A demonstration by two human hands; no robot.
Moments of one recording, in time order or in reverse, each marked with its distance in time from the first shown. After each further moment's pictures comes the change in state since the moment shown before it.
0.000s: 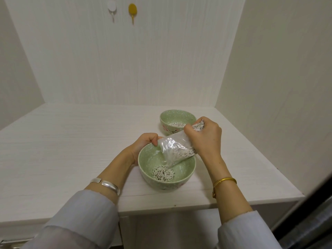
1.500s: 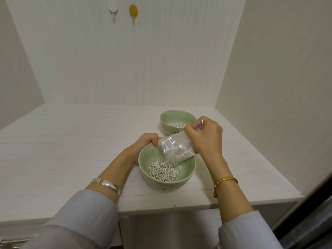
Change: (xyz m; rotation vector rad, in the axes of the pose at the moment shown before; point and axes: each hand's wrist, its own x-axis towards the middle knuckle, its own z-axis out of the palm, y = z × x) left_hand 0.009 -0.007 -0.010 -0.040 0.030 -0.012; right_hand 0.003 0.003 0.000 -0.085 -0.015 -0.019
